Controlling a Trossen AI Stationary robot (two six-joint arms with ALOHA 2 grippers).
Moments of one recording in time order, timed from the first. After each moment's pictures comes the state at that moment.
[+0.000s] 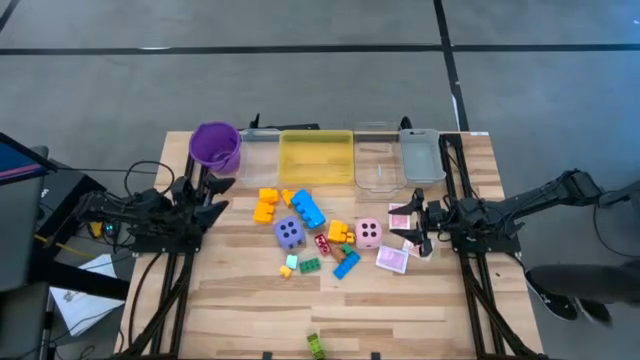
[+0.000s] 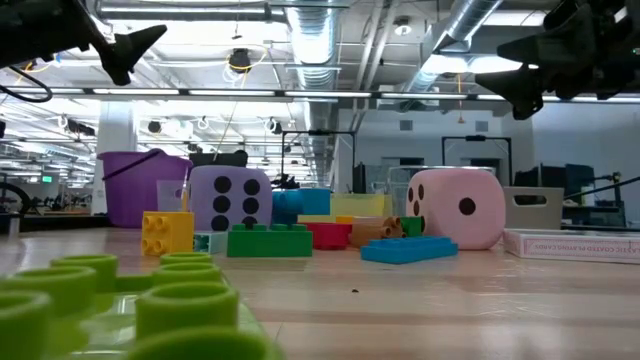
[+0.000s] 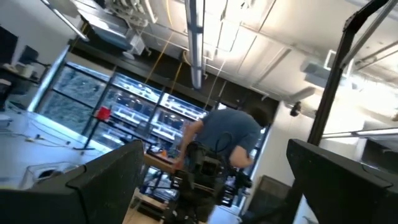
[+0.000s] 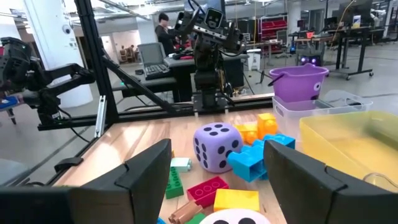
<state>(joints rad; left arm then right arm) -0.17 0.06 0.01 0.58 -0.37 -0.27 0.23 0.58 0.05 0.57 0.24 0.10</state>
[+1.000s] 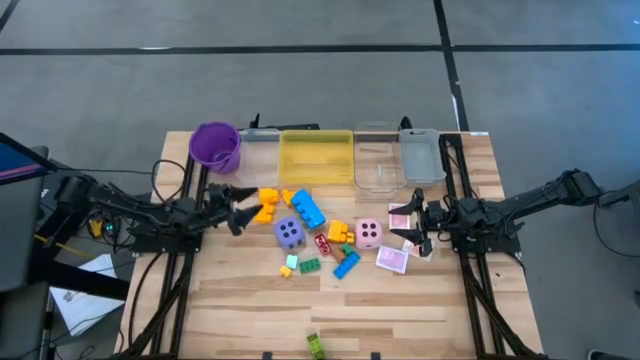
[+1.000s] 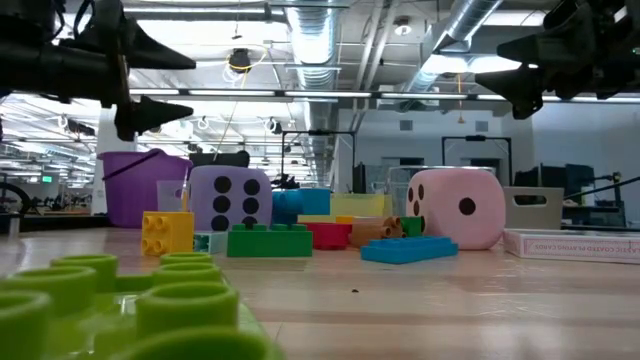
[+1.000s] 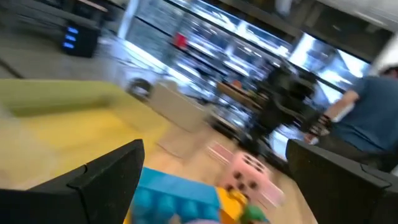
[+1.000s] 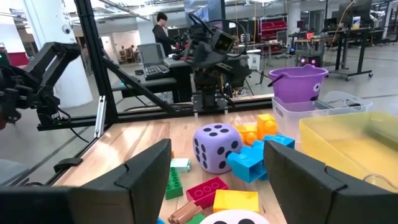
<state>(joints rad) -0.17 0.59 0.01 0.66 -0.57 -0.45 0.23 0.58 0.05 0.57 0.24 0.10</state>
